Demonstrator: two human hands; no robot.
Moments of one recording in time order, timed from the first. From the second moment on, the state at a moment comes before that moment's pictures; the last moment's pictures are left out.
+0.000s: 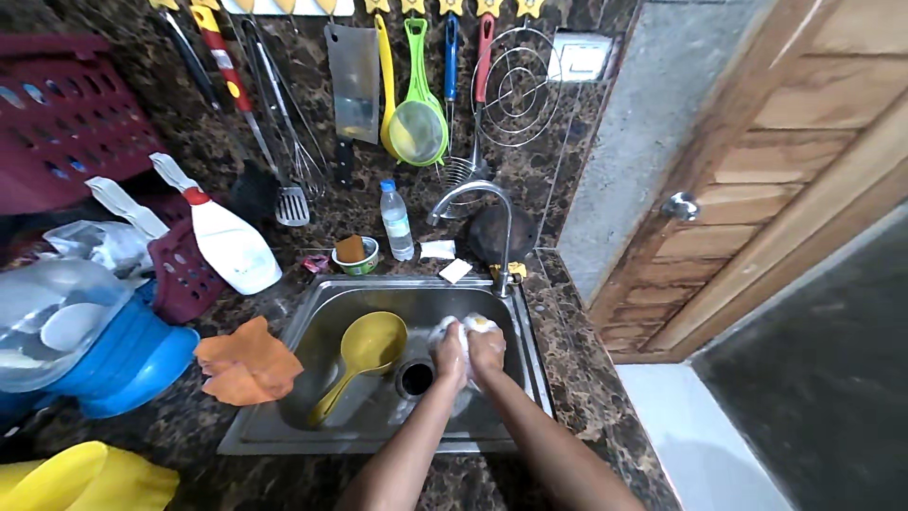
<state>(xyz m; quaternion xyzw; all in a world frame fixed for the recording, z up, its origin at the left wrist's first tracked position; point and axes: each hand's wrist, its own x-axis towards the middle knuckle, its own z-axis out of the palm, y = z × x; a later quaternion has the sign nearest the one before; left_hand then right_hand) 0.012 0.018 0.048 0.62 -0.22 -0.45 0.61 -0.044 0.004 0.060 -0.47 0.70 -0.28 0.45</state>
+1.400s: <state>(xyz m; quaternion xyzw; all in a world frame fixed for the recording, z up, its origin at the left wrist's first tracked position) 0.066 0.101 0.088 0.71 -0.56 -0.37 0.23 -0.048 0.068 0.089 -0.32 0.47 -0.30 0.76</state>
